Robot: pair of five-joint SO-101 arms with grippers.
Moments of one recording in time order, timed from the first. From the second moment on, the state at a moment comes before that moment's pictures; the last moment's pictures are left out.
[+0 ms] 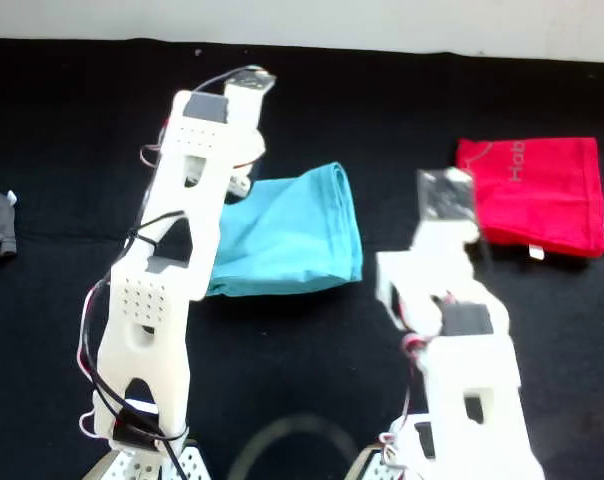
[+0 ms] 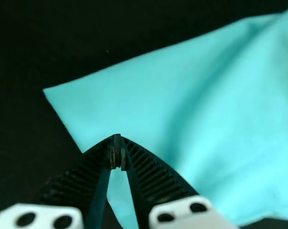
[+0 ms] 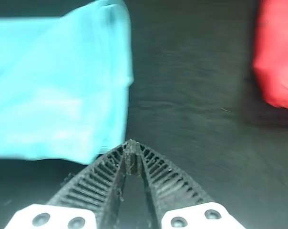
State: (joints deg) left arm 4.4 46.9 -50.2 88.4 -5.0; right arm -13.7 -46.4 53.6 51.4 0.5
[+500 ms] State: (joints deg) left arm -0.1 55.9 -50.2 80.7 -4.9; right arm -23.1 -5.5 33.7 47.6 0.5
